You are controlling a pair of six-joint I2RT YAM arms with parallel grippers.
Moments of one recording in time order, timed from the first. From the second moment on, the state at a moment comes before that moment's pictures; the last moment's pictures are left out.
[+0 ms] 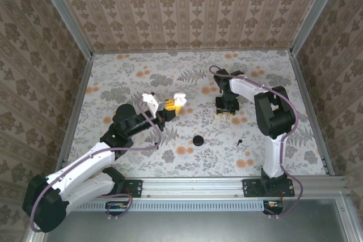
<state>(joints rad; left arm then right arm) -0.70 0.90 0.52 0.36 0.42 -0.06 0.33 2.03 1.45 -1.01 -0.02 0.44</state>
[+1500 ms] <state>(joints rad) -0.70 1.04 0.57 0.56 0.45 -0.08 0.41 1.29 1.32 -0.72 -0.22 0.54</state>
